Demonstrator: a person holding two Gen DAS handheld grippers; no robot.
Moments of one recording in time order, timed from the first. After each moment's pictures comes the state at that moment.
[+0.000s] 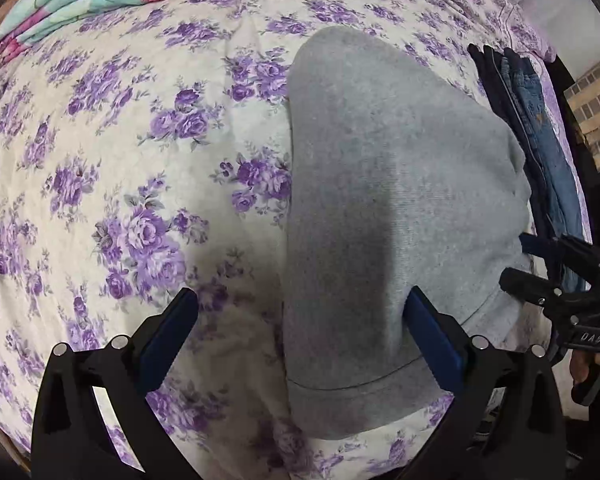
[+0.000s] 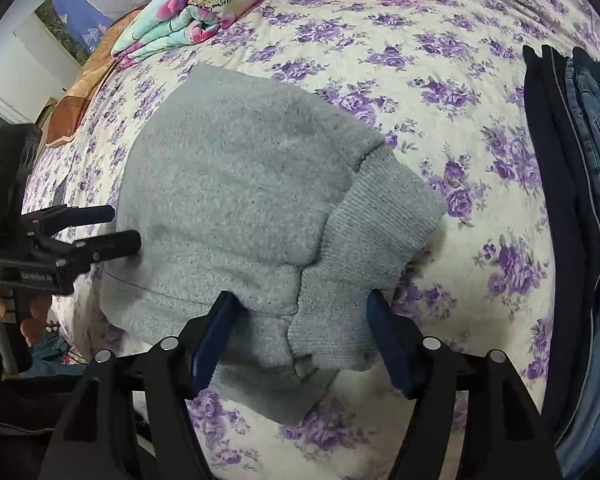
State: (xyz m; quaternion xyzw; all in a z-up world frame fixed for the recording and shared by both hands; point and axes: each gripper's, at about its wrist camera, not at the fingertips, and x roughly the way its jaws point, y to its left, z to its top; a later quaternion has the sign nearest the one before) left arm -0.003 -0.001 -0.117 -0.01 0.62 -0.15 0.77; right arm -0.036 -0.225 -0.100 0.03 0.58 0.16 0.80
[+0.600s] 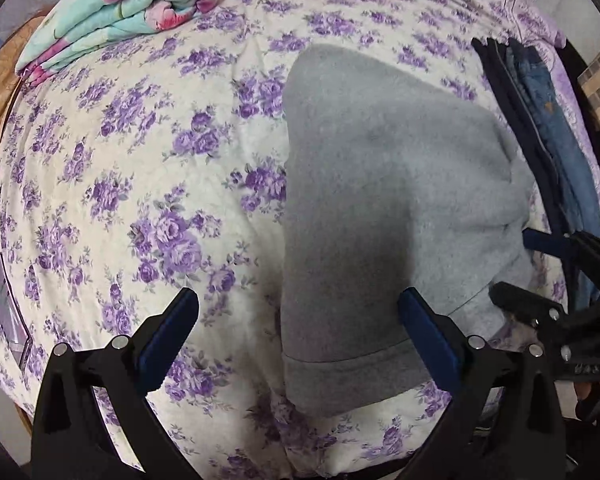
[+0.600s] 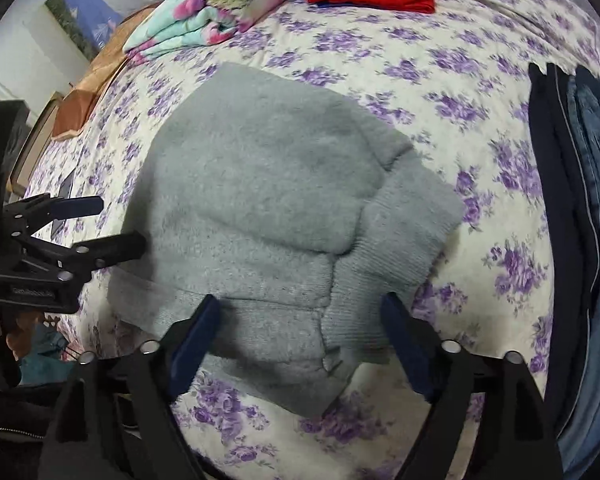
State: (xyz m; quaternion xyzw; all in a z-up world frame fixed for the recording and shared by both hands) left arm -0.019 -0.024 -0.089 0.05 0.60 -0.10 0.79; right arm -0.047 -0.207 -0.092 0.01 0.57 0.16 0.81
